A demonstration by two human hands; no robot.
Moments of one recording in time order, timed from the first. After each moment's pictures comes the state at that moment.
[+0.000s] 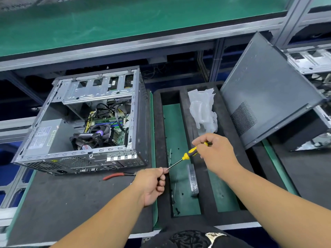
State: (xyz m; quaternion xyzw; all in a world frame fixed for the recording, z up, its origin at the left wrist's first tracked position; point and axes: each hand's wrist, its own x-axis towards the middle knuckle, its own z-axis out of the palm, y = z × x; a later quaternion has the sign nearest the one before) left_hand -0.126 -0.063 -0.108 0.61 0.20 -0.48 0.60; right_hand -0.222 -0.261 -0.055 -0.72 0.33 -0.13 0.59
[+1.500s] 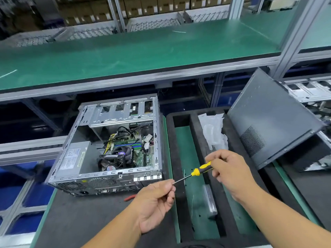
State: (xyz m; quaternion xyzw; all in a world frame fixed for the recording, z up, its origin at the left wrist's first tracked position) left_hand -0.103 -0.002 -0.025 0.44 0.14 -0.52 0.72; right_hand -0.210 -0.219 0.000 -0.67 0.37 -0.16 0.62
